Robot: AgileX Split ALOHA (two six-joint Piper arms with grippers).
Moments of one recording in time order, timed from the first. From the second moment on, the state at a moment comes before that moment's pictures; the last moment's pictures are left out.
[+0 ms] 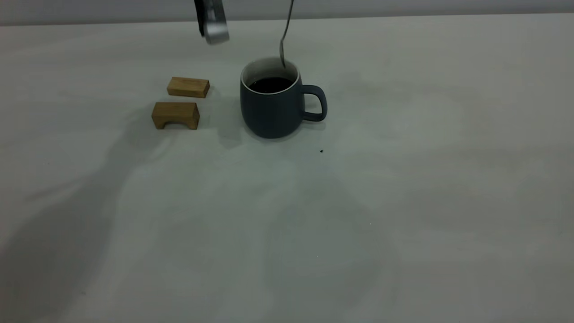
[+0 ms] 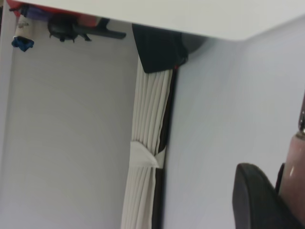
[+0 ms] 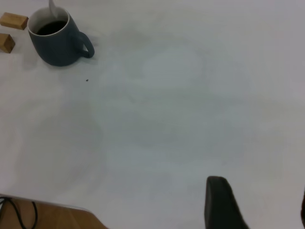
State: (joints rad) left arm -0.25 2.42 -1.67 -1.52 0.85 -1.11; right arm 0.08 0.02 -0.47 0.10 1.14 -0.09
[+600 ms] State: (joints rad) left arm -0.21 2.54 -1.67 -1.51 0.84 -1.11; right arm 0.08 0.02 -0.47 0.10 1.14 -0.09
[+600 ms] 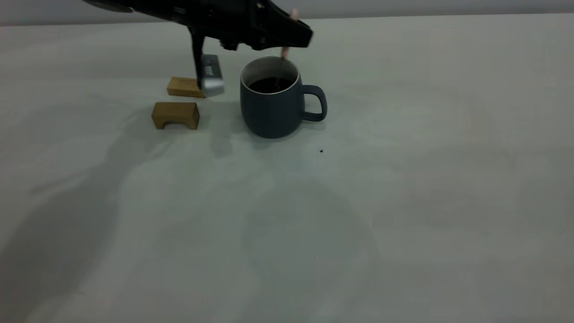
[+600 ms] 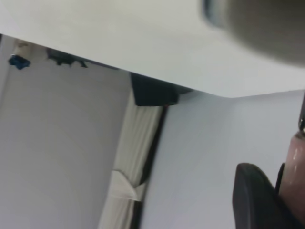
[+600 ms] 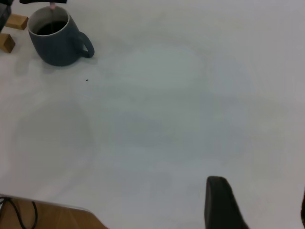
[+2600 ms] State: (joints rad) left arm -0.18 2.61 -1.68 -1.56 1.03 -0.97; right arm 0.08 0.02 -0.47 0.10 1.14 -0.09
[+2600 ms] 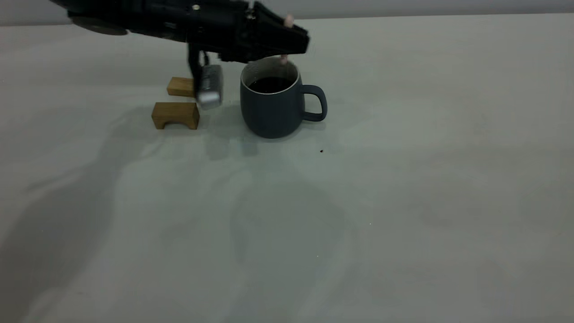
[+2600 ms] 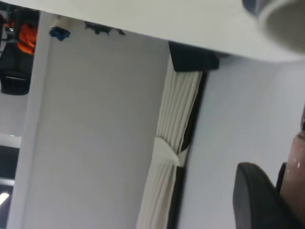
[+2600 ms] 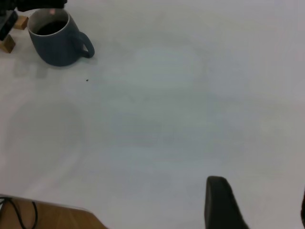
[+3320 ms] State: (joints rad) left arm -0.23 2.61 -1.72 -1.65 0.91 -0.87; right arm 0.08 0.02 -0.47 0.10 1.14 -0.09
